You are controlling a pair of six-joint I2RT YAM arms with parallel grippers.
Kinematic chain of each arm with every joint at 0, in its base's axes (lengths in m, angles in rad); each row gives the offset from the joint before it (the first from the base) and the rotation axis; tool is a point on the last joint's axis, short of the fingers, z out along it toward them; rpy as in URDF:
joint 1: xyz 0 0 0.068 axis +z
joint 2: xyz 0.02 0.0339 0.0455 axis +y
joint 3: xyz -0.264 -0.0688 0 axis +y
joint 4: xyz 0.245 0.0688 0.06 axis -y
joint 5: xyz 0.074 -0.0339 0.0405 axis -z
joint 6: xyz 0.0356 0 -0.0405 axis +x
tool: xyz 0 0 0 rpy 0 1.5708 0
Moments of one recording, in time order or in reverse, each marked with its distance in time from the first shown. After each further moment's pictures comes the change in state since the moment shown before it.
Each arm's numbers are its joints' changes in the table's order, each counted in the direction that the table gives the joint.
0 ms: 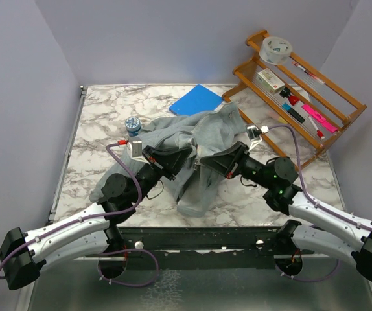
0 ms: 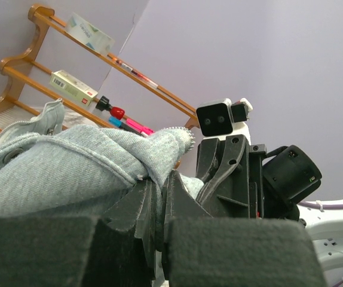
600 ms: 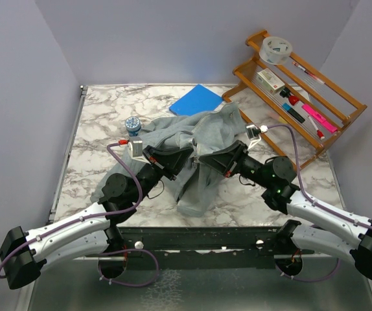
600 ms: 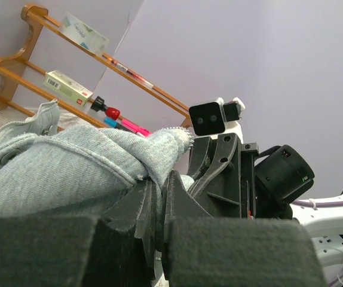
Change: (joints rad) left arm 0.000 0.011 0.000 0.020 0.015 -0.007; right arm 0.002 0.033 -0.005 0.040 0.019 0.002
